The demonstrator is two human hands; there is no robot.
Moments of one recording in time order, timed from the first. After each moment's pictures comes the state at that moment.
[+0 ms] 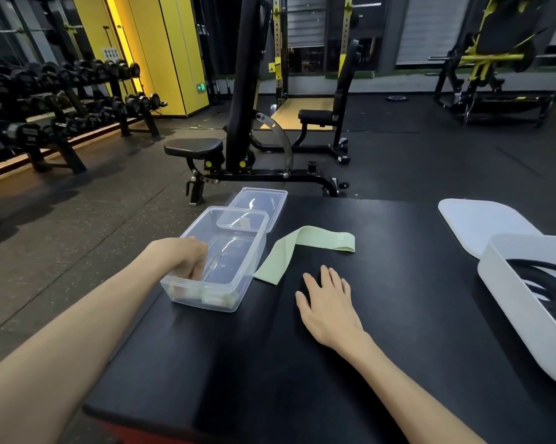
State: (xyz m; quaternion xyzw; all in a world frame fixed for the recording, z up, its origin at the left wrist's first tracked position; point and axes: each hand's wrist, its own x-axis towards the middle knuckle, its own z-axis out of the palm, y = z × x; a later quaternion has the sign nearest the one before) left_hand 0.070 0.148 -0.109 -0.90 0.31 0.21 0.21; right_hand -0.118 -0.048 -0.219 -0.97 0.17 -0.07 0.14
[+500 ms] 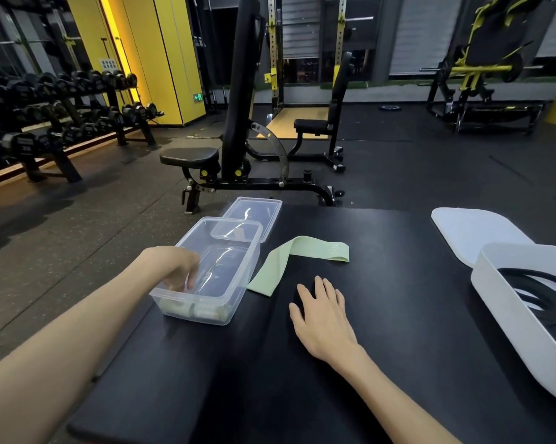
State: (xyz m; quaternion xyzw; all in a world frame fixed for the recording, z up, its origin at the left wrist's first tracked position) left_hand 0.083 0.142 -0.112 -0.90 0.27 0.25 0.22; right_hand -0.119 -0.049 -0.221 -0.97 0.17 -0.08 0.13
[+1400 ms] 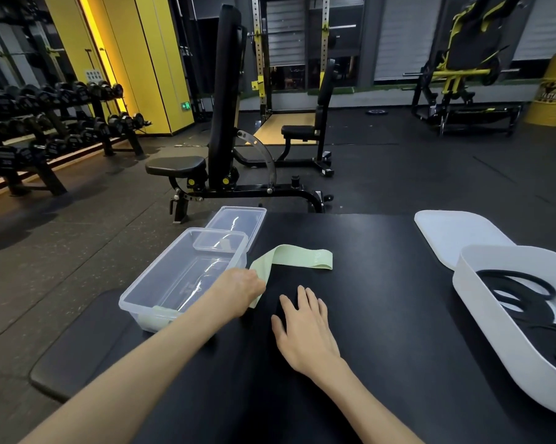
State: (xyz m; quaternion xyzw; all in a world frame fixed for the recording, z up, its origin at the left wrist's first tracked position) left_hand 0.010 0.036 -0.152 -0.83 0.49 -0.02 0.27; right_hand -0.119 -0.051 -0.220 -0.97 0.17 -0.09 0.15
